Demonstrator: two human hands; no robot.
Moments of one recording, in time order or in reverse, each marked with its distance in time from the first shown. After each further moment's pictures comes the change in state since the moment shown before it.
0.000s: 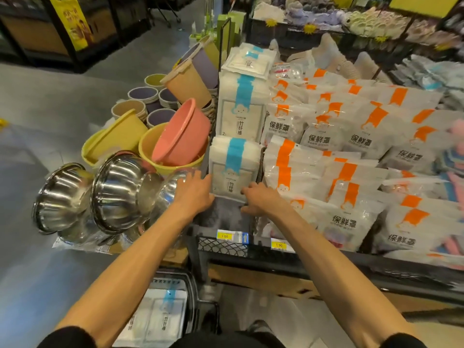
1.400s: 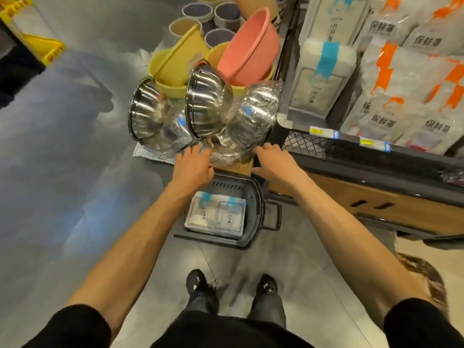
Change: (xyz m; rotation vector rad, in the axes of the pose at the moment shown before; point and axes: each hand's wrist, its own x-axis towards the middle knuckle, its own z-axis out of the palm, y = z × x) left_hand -0.316 -0.223 0.078 -0.044 -0.095 -0.128; right_hand -0.130 -0.310 0.082 0.111 -0.024 -0.071
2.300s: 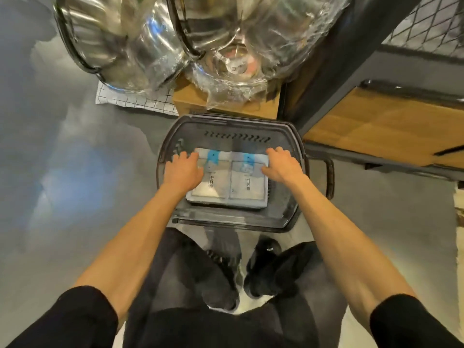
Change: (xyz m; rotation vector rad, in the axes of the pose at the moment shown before) left_hand 0.113 -0.152 0.392 -0.065 -0.266 -0.071; right_hand 0.197 -0.014 0.382 0.213 -0.186 0.249
